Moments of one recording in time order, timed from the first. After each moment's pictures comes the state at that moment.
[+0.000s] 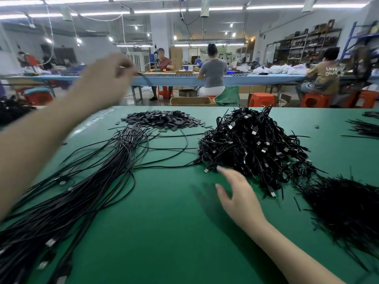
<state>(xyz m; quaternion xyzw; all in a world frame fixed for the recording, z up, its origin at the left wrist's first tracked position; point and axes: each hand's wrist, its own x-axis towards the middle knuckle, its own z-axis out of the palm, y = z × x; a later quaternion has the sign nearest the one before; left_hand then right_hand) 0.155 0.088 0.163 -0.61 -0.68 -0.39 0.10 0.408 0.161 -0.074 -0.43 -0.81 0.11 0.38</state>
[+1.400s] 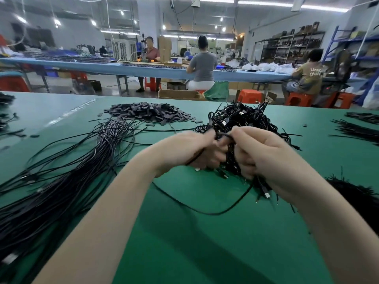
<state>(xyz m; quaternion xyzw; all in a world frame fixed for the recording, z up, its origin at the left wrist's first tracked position) 0.244 0.126 0.063 -0.66 -0.49 -0.34 -0.46 0.427 0.144 0.057 -0.32 -0.72 0.49 0.39</state>
